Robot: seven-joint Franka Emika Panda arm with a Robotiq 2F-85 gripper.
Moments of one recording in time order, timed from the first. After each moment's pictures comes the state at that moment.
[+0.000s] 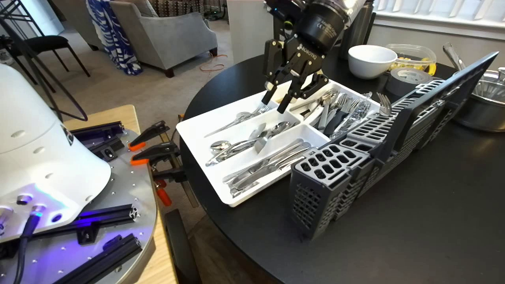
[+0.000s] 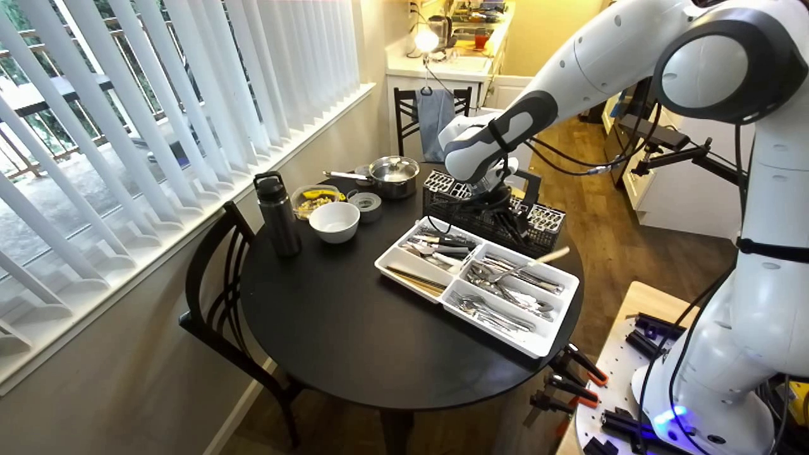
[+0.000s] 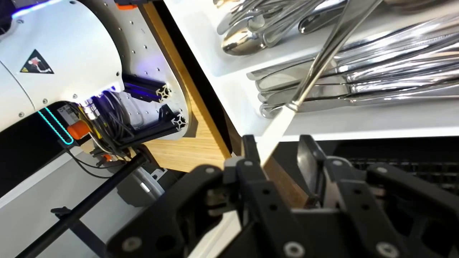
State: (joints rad) arm -0.05 0.38 -0.12 -1.99 -0.18 1.67 1.87
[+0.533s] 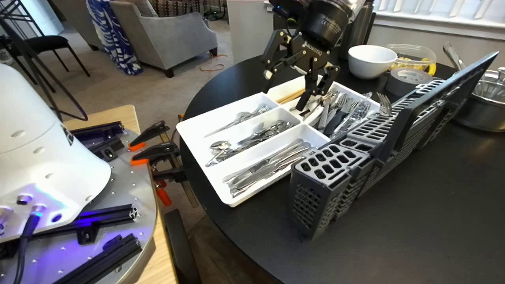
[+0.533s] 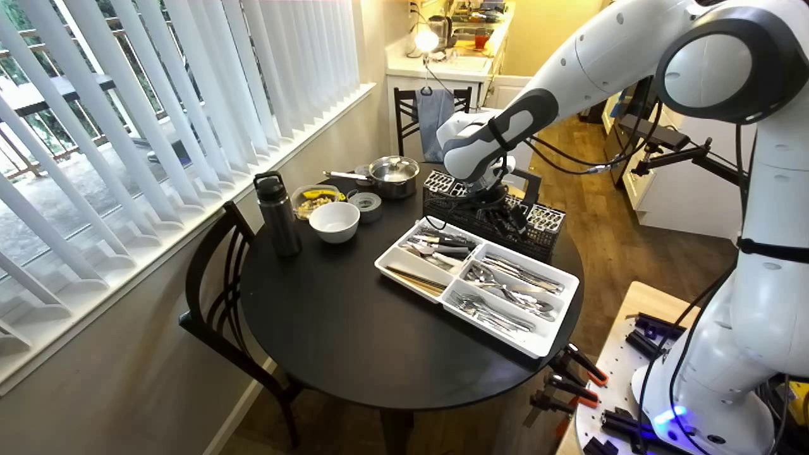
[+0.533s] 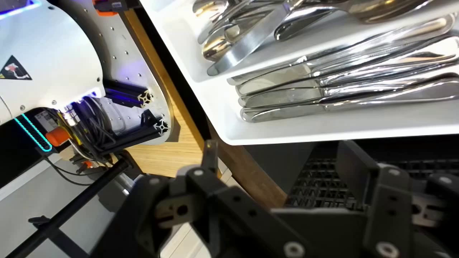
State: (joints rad) arm -0.04 0.37 -0.12 -1.99 -0.18 1.73 1.87
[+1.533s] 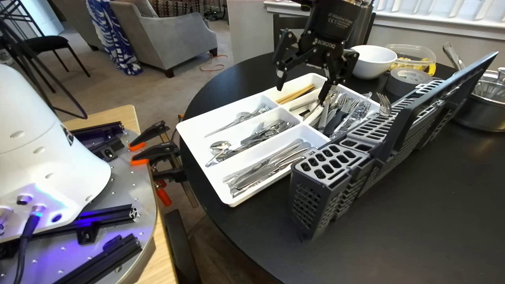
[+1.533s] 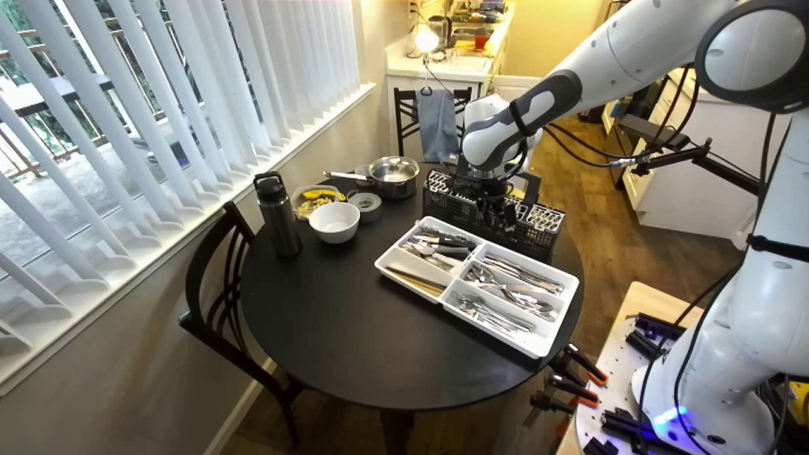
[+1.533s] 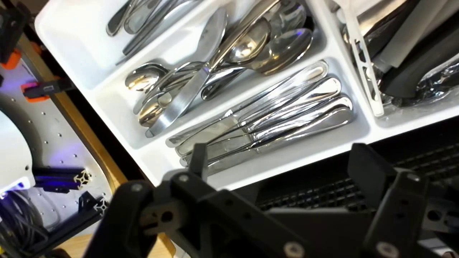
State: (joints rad) arm -0.07 0.26 -0.17 -2.13 0.01 2.07 1.83
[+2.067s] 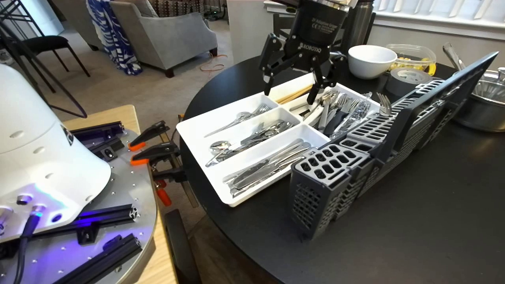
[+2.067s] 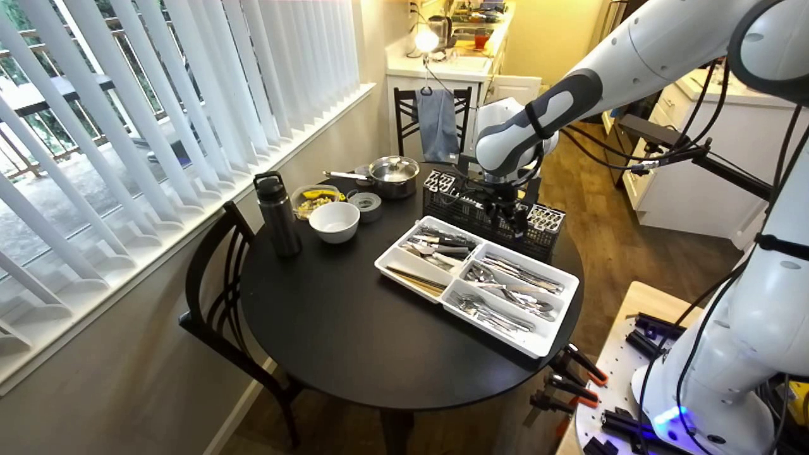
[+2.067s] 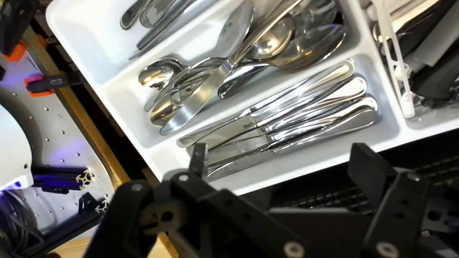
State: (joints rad) arm -0.07 0.18 -0.17 -2.25 0.02 2.13 1.78
